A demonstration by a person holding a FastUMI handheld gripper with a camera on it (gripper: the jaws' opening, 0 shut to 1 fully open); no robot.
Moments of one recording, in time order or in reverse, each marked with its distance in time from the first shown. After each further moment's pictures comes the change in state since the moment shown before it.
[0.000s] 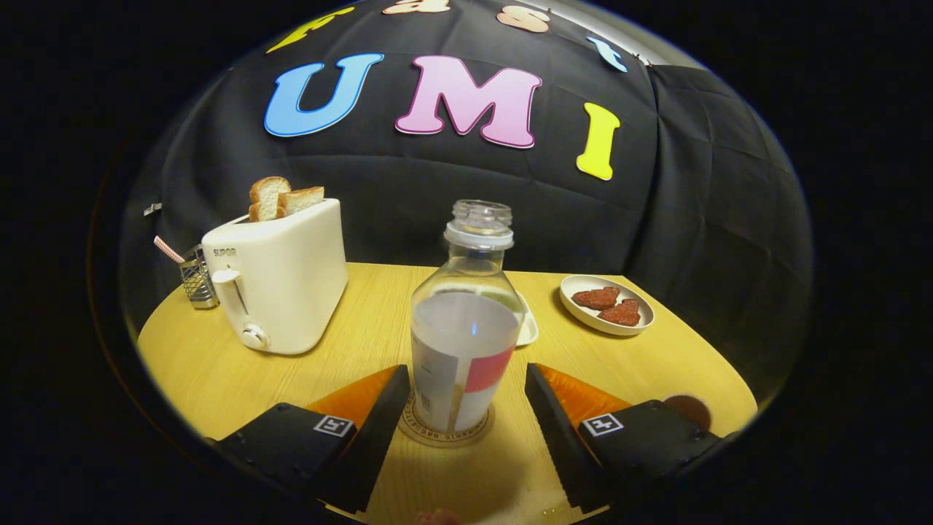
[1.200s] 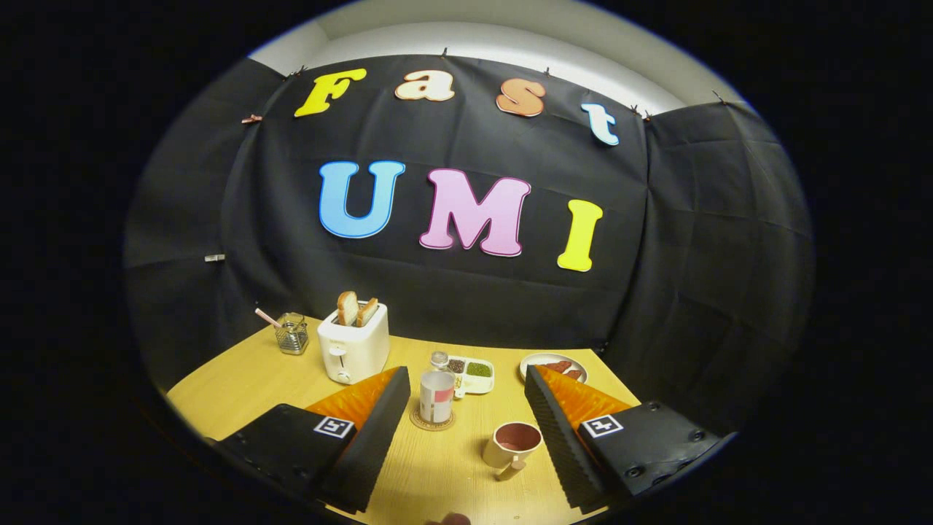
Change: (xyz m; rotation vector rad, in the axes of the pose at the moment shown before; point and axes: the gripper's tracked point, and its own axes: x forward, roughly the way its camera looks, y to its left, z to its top) arm -0.232 -0.077 0.139 0.000 -0.276 0.115
